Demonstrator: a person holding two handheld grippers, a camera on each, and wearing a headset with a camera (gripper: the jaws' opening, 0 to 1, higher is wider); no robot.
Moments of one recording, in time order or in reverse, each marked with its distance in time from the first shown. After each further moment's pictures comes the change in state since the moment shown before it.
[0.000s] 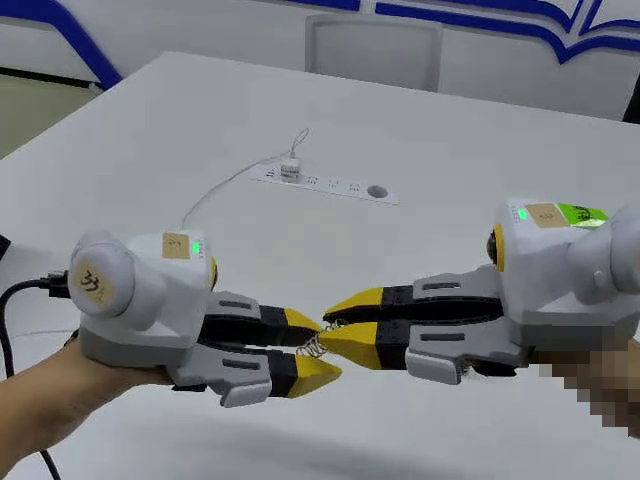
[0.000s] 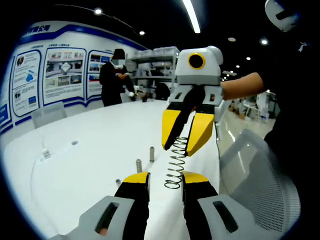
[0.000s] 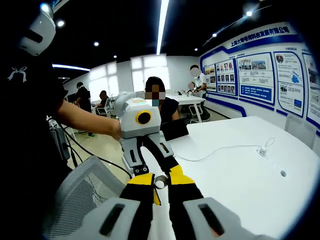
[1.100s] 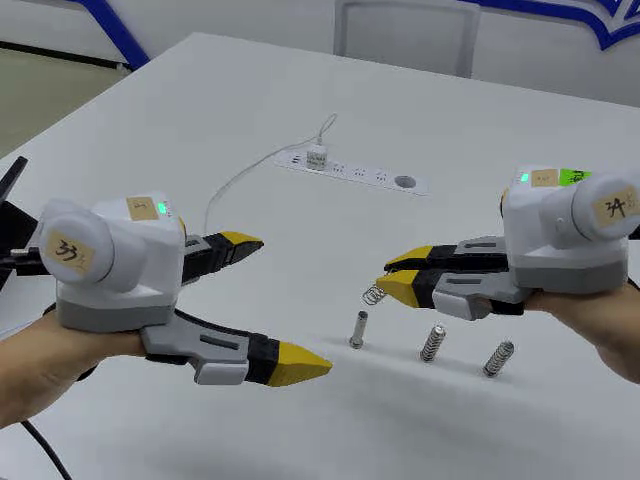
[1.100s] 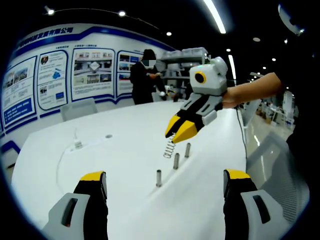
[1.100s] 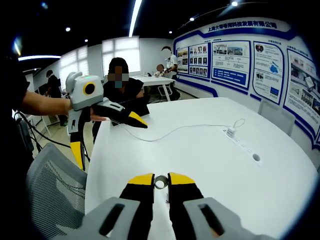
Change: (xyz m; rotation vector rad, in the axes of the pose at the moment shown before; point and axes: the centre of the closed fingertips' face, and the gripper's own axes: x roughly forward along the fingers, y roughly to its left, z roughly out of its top) left arm -0.038 0.060 -0.007 -0.047 -0.009 0.246; right arm 0.000 -0.109 -0.043 0.043 0.182 -0.264
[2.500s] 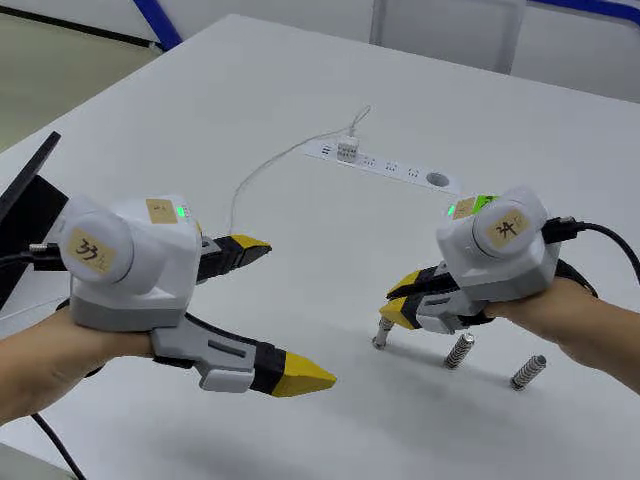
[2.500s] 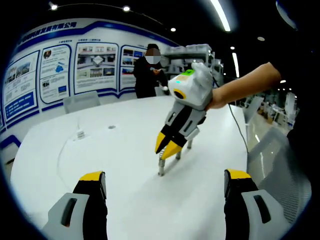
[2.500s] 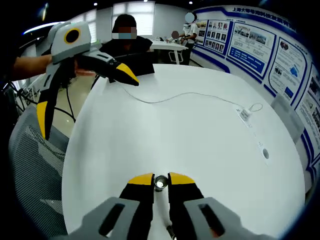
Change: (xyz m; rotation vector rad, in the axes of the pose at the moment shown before) left arm -0.005 0.005 -0.024 -0.026 0.041 0.011; right arm 0.059 -0.008 -0.058 -0.154 0.318 0.041
